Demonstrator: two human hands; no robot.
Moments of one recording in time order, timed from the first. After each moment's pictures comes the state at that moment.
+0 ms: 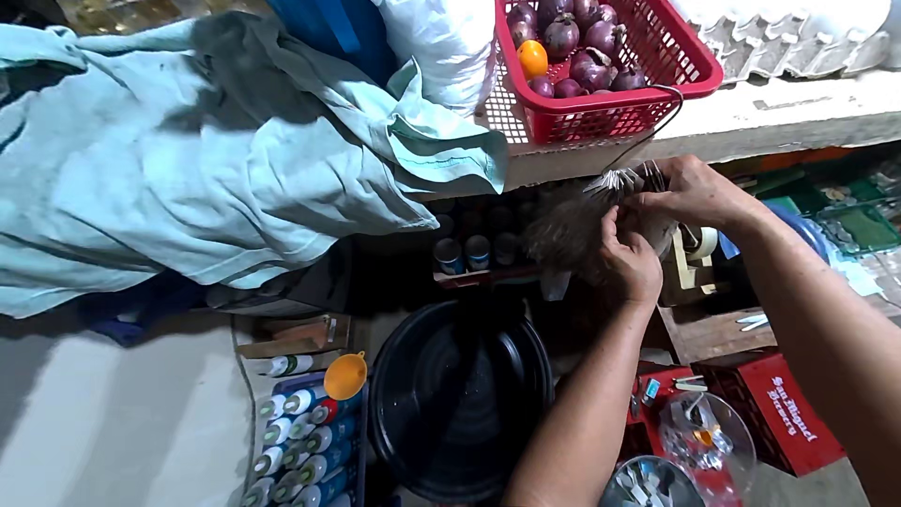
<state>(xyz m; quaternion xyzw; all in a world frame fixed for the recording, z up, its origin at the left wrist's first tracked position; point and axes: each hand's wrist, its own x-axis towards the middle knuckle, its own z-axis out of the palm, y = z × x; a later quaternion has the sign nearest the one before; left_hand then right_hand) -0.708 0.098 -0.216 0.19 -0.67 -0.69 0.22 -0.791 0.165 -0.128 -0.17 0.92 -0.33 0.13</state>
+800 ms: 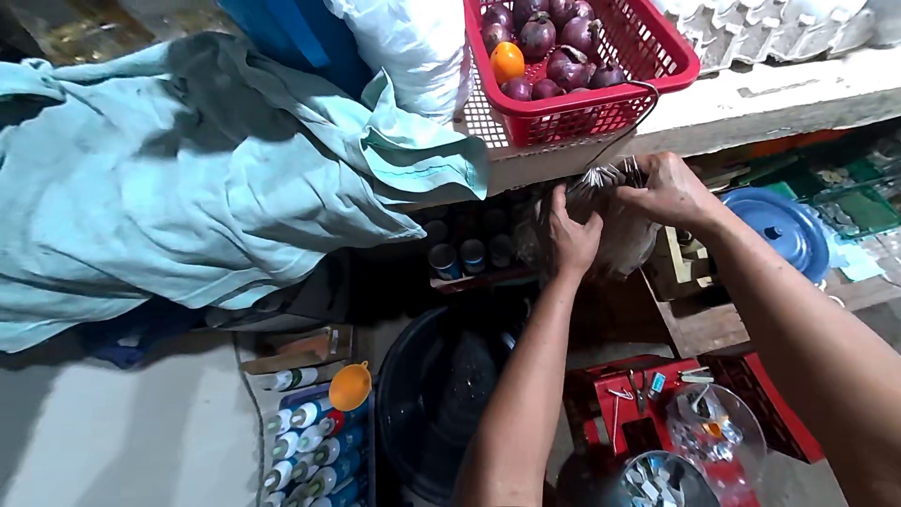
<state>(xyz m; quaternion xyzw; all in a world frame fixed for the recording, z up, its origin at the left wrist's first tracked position) -0.741 0.020 -0.231 0.06 -0.81 -0.55 0.20 -0.793 0.162 -0.152 -0.17 0.93 -0.33 0.04</state>
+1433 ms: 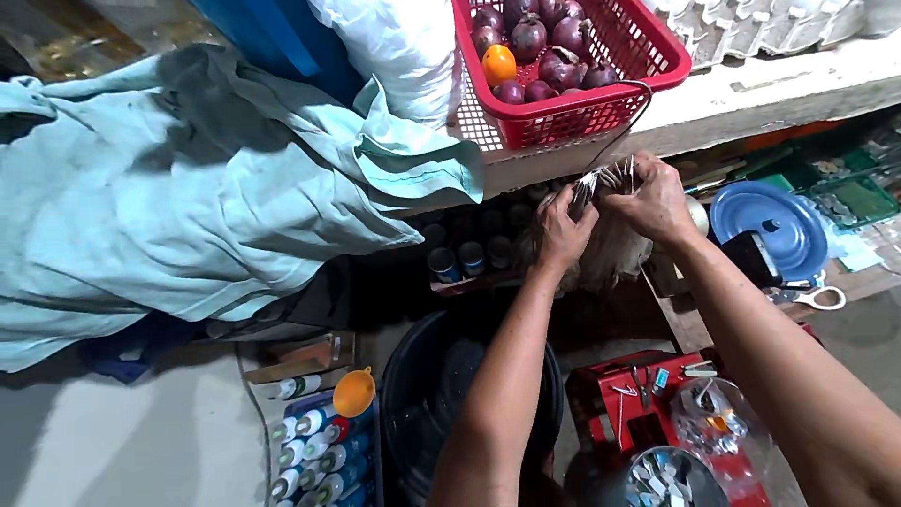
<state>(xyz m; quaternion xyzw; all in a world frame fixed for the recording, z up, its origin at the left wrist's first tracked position) -0.747 -0.004 -0.226 -0.08 -0.83 -0.53 0.17 -0.773 0.144 -0.173 -0.10 0.91 -0.38 -0.09</state>
